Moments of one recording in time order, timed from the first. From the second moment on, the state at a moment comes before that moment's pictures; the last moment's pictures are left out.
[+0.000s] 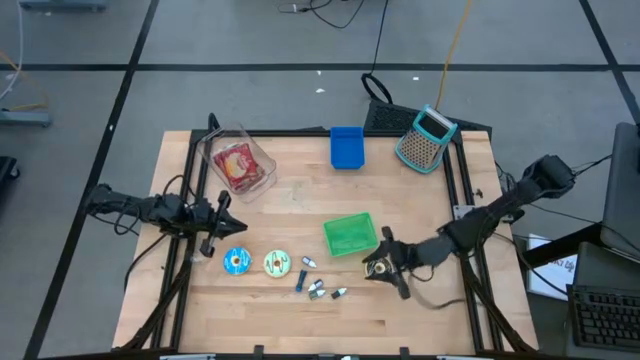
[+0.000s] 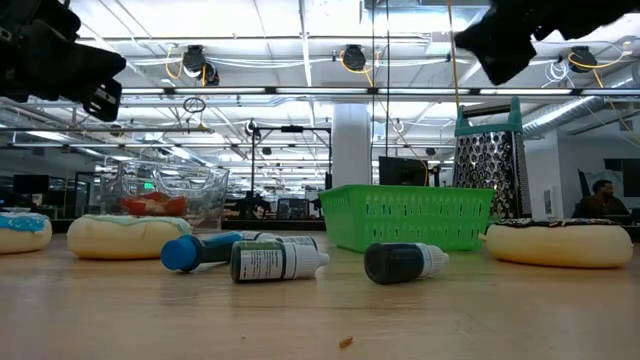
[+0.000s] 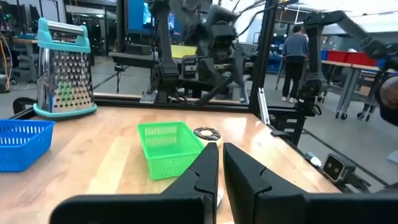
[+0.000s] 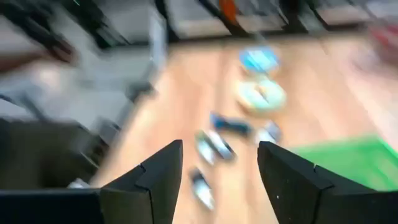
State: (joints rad) left arm -0.25 0.01 0.02 0.03 -0.06 -0.10; right arm 0.54 1.24 0.60 0.27 0.31 0.31
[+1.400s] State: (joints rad) left arm -0.25 0.01 0.02 0.04 -0.06 -0.10; right arm 0.46 1.55 0.78 -0.53 0.21 1.04
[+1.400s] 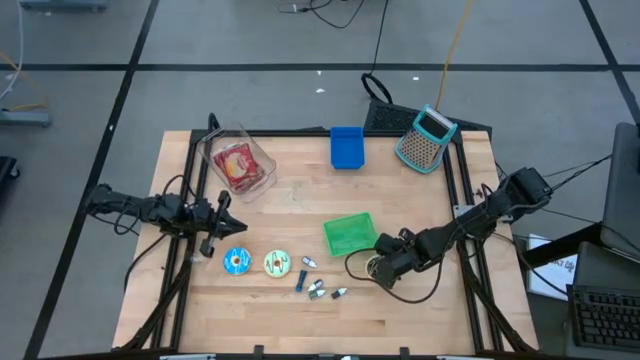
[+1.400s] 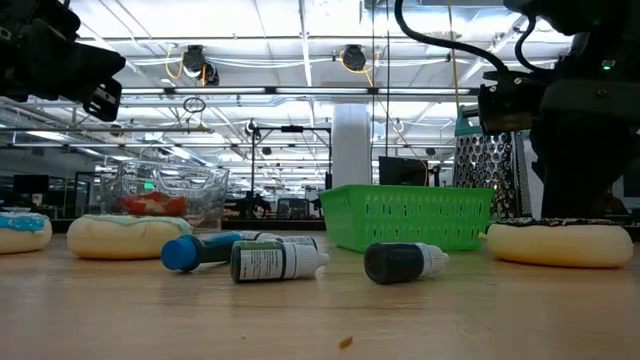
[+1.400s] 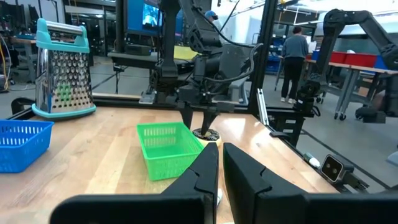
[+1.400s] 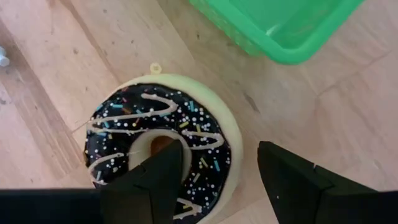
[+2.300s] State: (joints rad) left arm -0.25 0.01 0.02 0.06 -0.06 -0.10; right arm 0.46 1.42 0.76 -0.51 -0.05 1.02
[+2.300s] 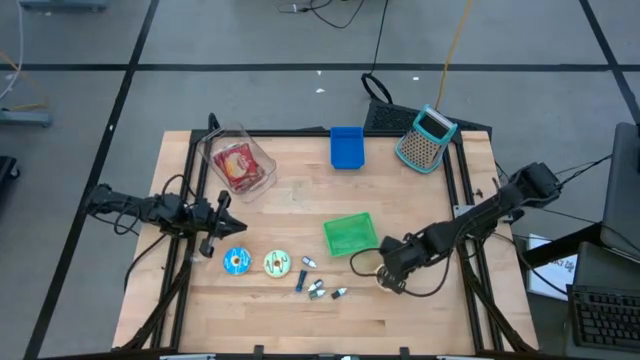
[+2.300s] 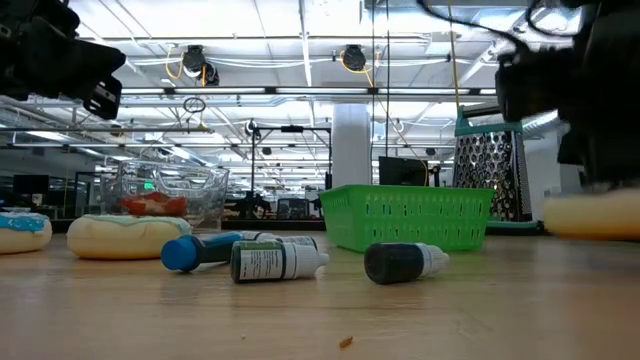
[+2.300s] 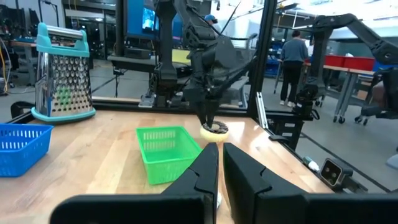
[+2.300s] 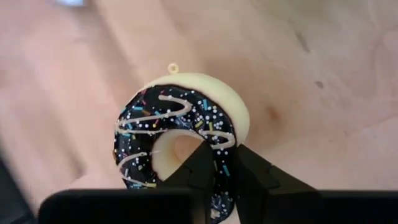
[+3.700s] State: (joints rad) left arm -0.25 0.01 0.02 0.06 -0.06 -0.10; right arm -0.35 1.59 0.96 0.24 0.14 0.12
